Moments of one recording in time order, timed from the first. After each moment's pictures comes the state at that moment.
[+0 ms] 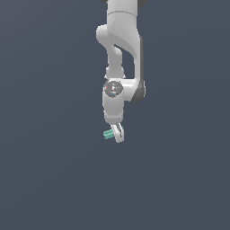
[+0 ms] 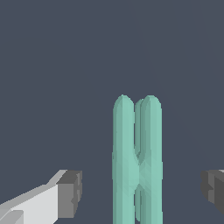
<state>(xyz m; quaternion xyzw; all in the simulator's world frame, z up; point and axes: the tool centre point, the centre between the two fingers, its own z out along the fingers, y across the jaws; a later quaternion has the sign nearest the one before) -0.034 -0.006 0.052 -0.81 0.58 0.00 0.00</state>
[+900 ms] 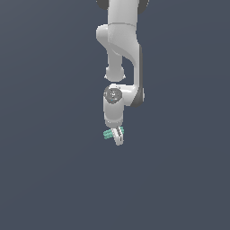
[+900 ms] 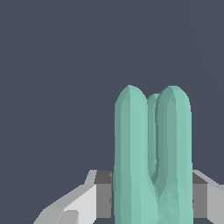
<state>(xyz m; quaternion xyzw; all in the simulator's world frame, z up) -0.034 -0.006 0.021 -0.81 0.58 0.00 0.00</state>
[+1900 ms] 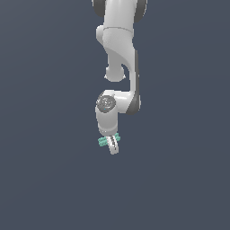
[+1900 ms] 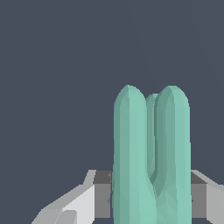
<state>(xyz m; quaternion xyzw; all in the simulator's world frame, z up) 0.011 -0.032 0.023 -0.81 0.58 0.00 0.00</state>
